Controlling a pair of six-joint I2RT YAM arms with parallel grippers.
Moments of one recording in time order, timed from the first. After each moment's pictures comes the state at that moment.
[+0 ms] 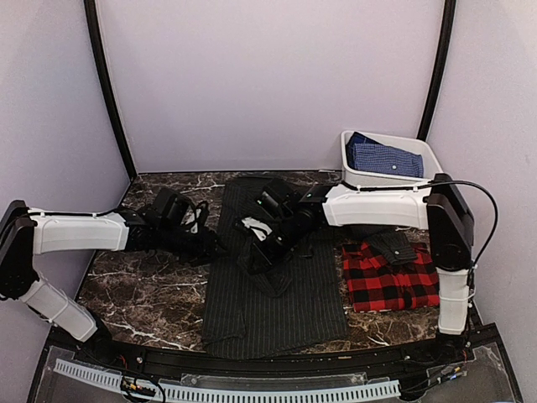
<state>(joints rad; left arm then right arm) -0.64 1.44 0.81 -0.22 0.35 -0.79 0.98 2.01 1.59 -0.64 -0.44 0.22</state>
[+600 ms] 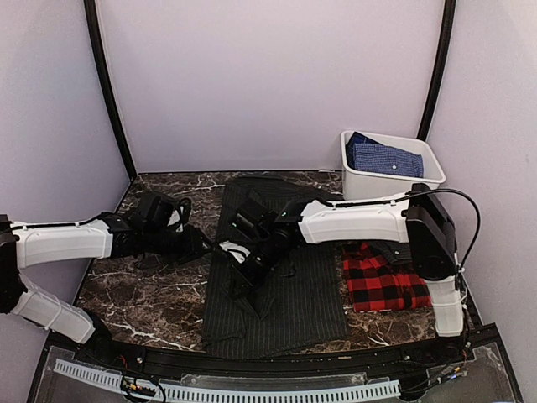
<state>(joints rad) -0.61 1.30 0.73 -0.21 0.22 -0.82 1.10 2.12 1.70 -0.68 -0.53 0.28</state>
